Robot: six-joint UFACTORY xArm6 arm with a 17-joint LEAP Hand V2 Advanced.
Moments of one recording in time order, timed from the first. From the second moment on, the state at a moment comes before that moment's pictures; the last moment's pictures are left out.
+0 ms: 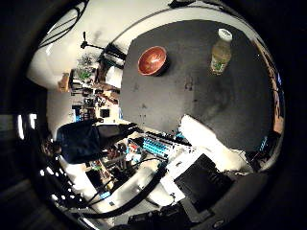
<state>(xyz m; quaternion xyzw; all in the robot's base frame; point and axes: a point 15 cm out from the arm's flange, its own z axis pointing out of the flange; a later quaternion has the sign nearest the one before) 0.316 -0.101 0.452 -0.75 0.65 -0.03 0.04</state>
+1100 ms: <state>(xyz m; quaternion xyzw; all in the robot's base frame) 0.383 -0.183 0.444 -0.65 0.68 0.00 0.34</state>
